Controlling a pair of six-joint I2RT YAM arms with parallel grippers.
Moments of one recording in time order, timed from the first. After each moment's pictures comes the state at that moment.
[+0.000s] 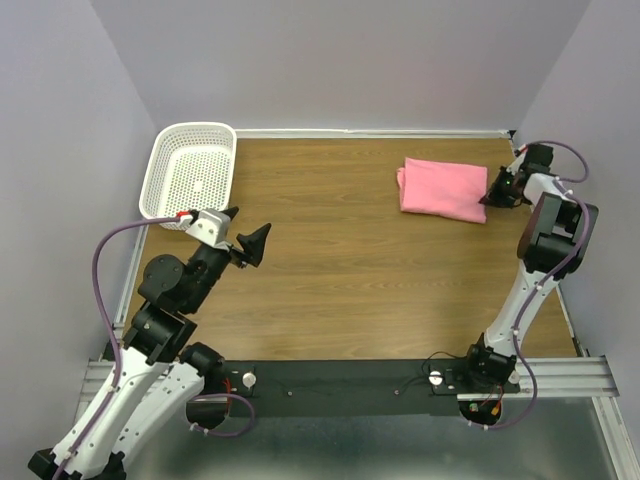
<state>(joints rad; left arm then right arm) -0.53 0.48 0.69 -0.07 -0.01 0.00 -0.33 2.16 1.56 -0.38 -0.35 0.20</state>
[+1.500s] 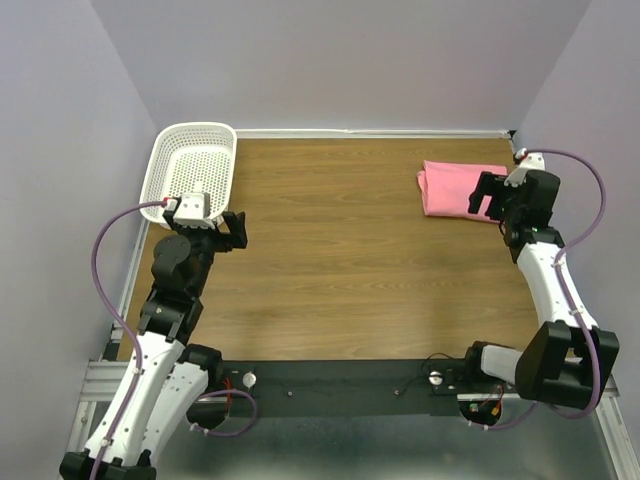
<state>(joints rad) -0.25 0.59 0.61 -0.06 -0.11 -0.11 -0.19 1.22 0.89 -0.12 -0.12 0.01</state>
